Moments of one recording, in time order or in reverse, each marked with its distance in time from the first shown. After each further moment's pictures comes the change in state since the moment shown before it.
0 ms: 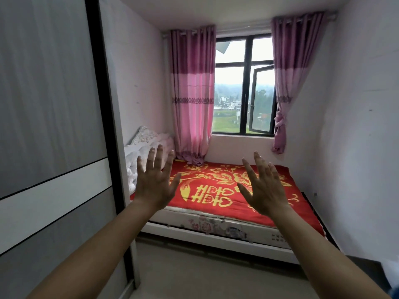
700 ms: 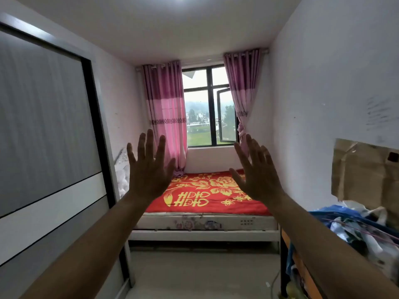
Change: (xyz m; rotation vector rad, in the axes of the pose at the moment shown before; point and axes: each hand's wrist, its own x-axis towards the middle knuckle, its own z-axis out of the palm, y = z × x) left_hand -0.179 0.131 -0.326 -0.100 0.326 0.126; right_hand -0.255 0.040 -0.316 0.020 0.380 0.009
